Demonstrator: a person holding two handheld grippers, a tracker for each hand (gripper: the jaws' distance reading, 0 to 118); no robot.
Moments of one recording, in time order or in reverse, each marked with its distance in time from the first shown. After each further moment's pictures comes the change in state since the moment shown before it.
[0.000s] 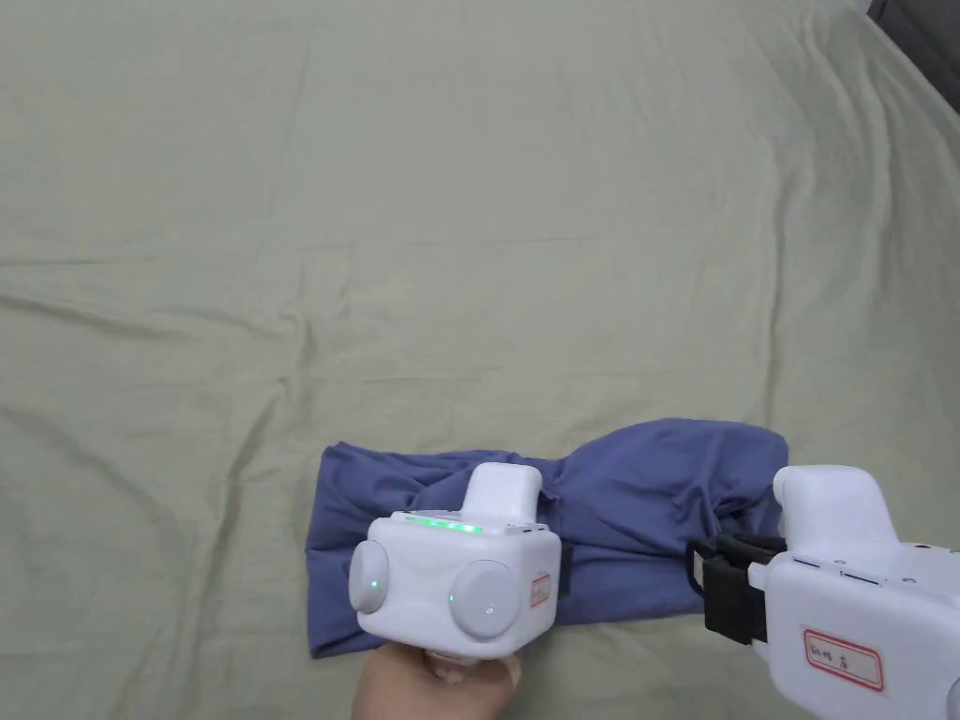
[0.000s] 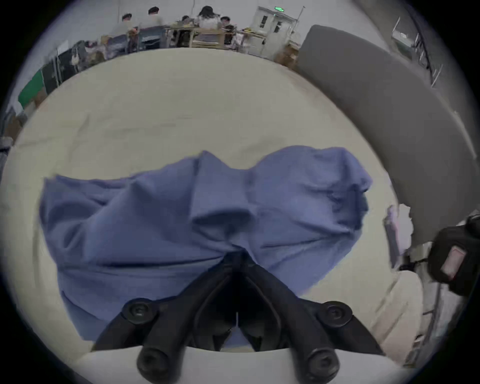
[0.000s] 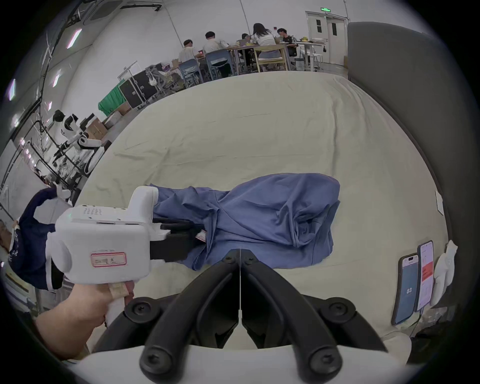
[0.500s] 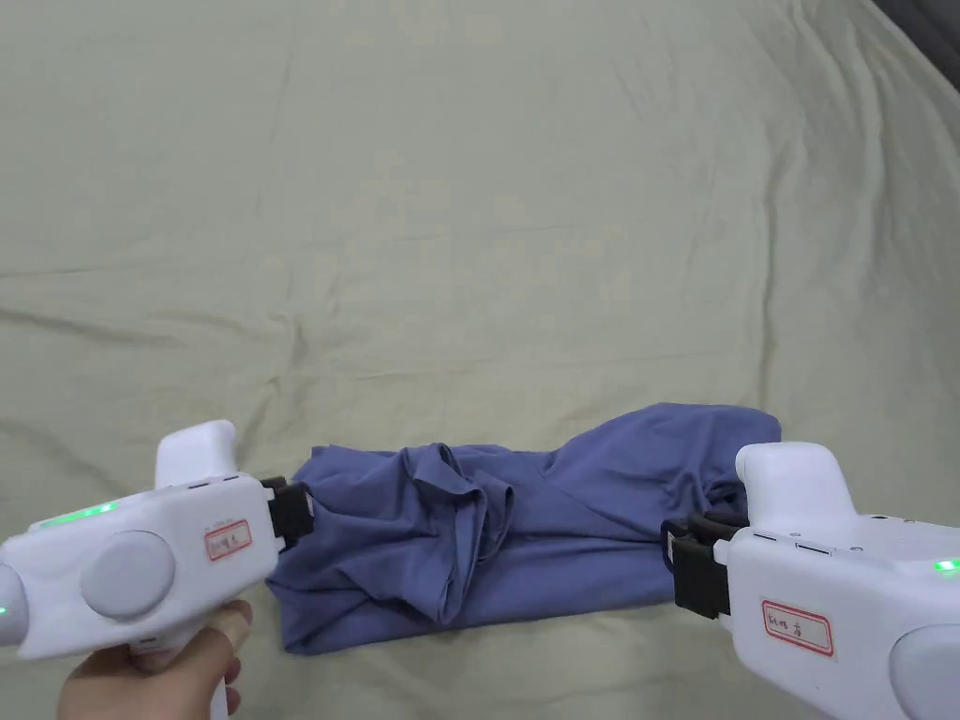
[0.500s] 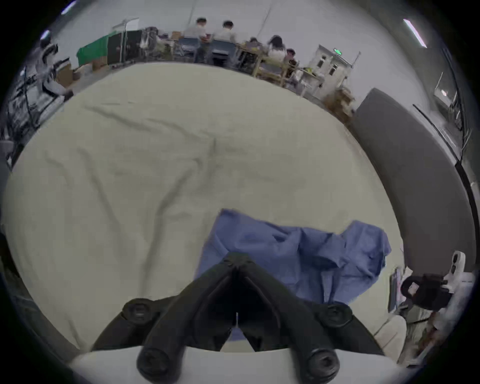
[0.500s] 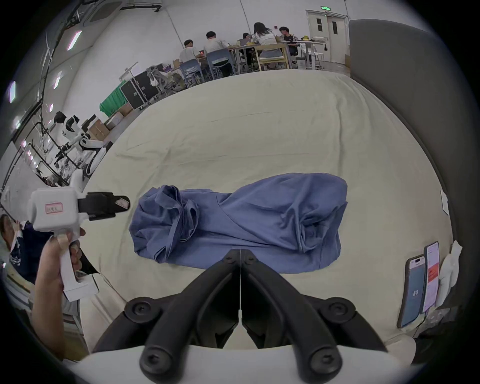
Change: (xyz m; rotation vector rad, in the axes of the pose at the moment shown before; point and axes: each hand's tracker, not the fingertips) left arm -0.136 0.003 0.106 0.161 0.194 0.290; right arm 0.000 0.001 -0.014 -0.001 0.016 -0.007
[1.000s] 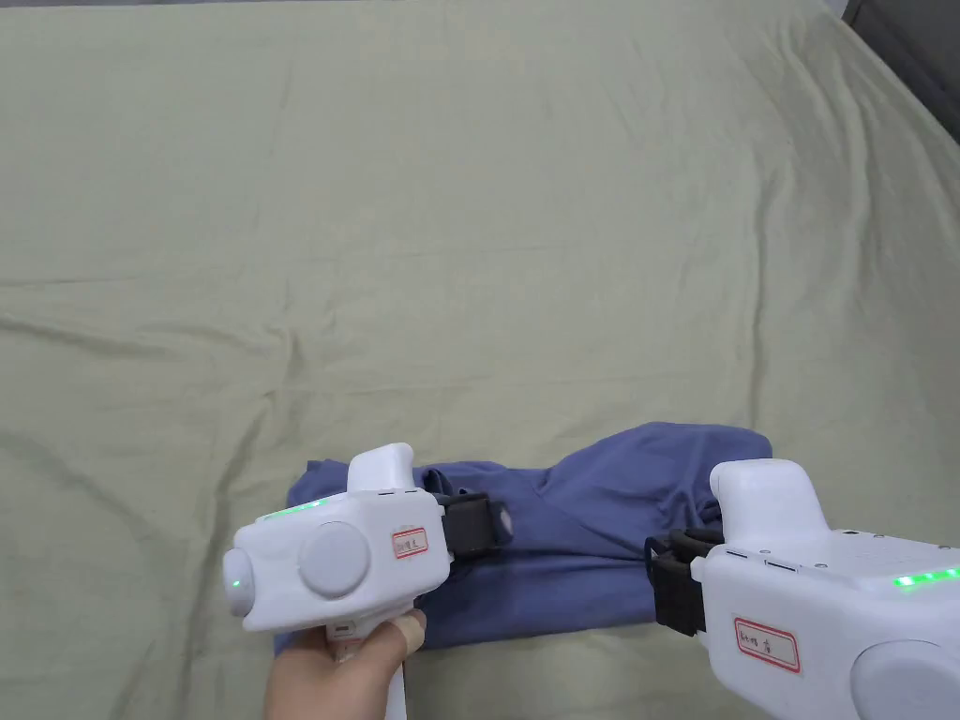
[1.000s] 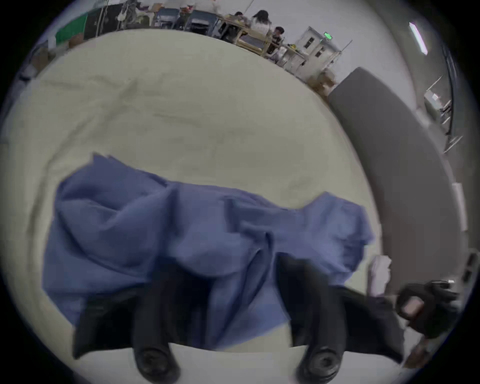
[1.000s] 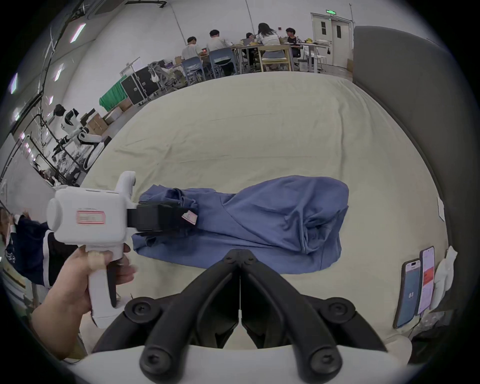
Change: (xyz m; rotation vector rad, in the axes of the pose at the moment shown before) left arm 0.070 -0.023 -0.066 -0.120 -0.279 0.040; right arm -0.011 0.003 -0.002 -0.009 -0.023 0.029
